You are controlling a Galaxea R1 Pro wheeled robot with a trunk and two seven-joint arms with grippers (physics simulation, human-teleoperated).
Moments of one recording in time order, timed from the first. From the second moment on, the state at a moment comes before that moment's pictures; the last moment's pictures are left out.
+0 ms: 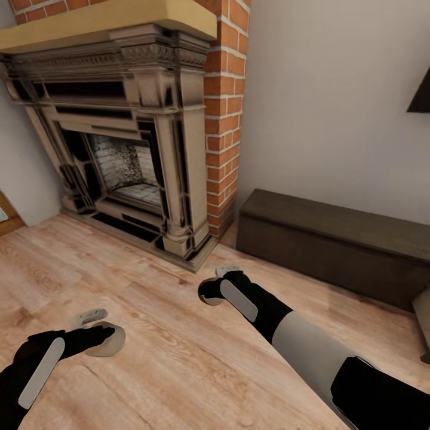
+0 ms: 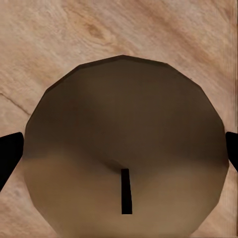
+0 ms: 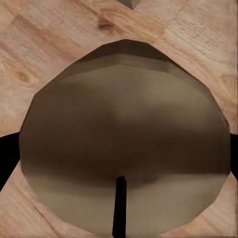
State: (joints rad) left arm -0.35 0.34 0.05 -1.23 0.51 0.84 0.06; right arm -0.96 0.14 0.80 -0.75 -0.98 0.64 -0.47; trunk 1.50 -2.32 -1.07
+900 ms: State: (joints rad) left arm -0.35 0.34 0.05 -1.23 0.51 0.83 0.06; right arm -0.96 0.14 0.80 -0.75 -0.97 0.64 -0.47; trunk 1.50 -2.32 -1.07
